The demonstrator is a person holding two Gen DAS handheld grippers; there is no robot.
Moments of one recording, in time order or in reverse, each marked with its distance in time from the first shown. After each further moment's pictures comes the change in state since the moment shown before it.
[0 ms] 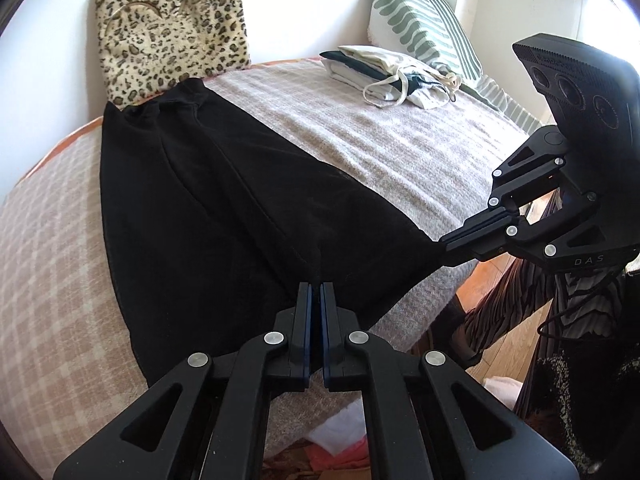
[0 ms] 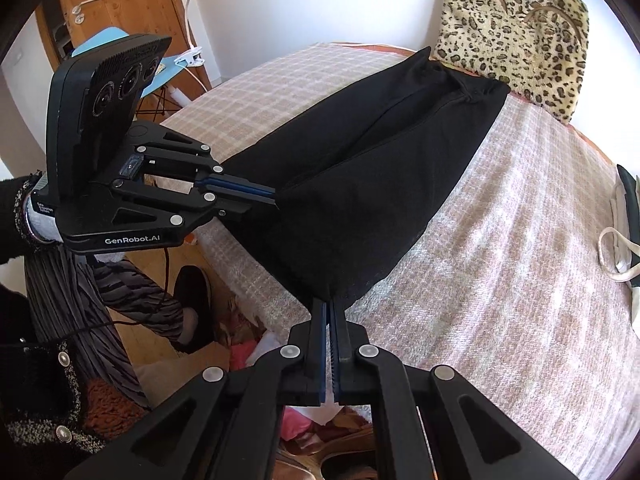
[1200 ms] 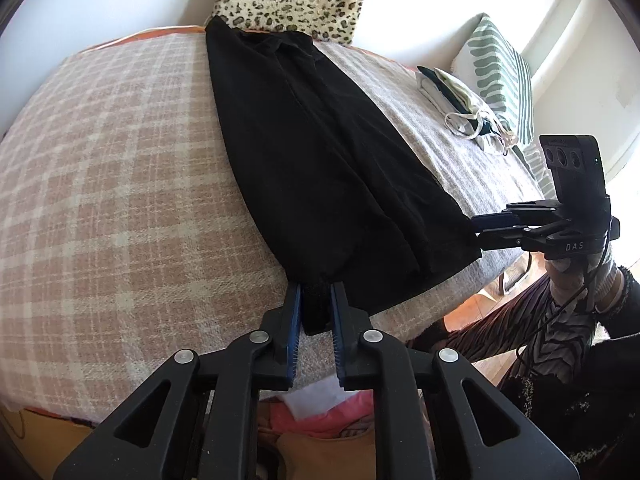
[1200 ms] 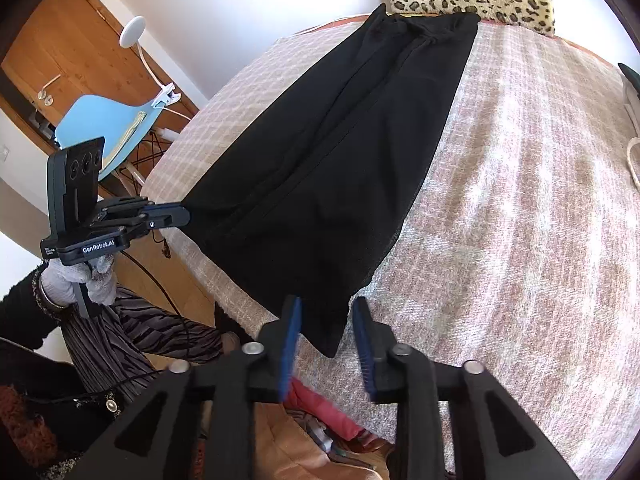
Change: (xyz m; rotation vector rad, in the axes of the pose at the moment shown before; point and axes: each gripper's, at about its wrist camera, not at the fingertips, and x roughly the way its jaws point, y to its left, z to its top) left arm -0.034 0.085 -0.048 -0.418 0.045 -0.037; right arm 0.026 -0.057 0.003 0.299 -0.002 0.175
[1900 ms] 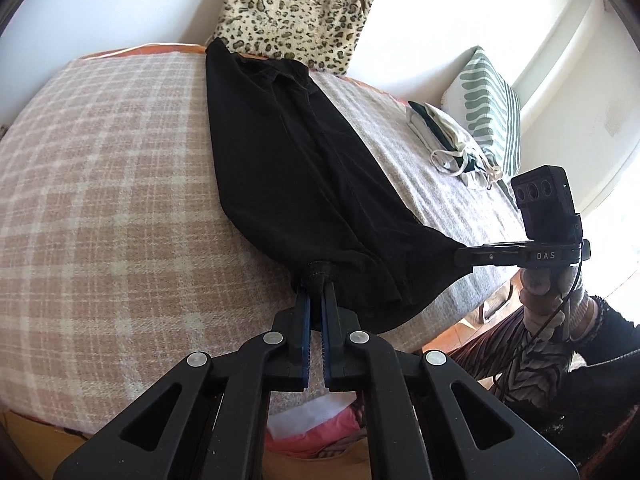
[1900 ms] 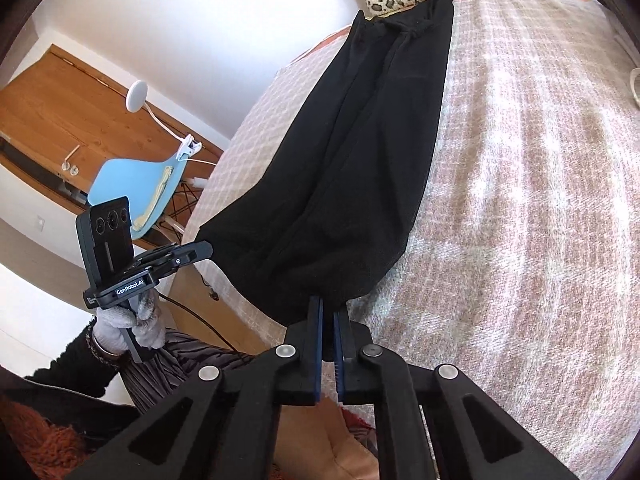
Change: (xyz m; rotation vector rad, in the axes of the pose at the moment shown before) left arm -0.019 0.002 0.018 -0.036 -0.112 -0.069; right arm -0.001 -0.032 0.003 0.174 -0.078 0.221
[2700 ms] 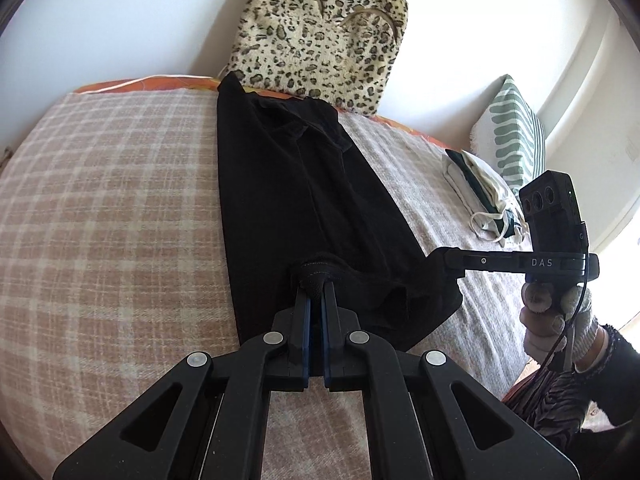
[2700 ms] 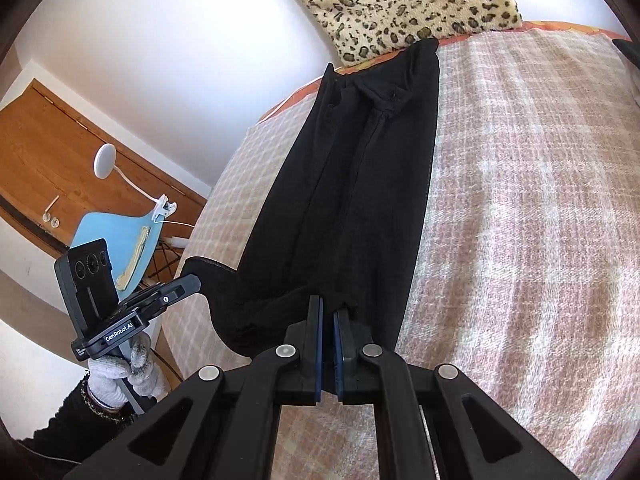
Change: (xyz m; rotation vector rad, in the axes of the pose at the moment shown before) left arm 0.046 0.025 0.088 -0.031 -0.068 0.069; right arm 0.016 -0.037 0.095 0.043 -0.110 -0.069
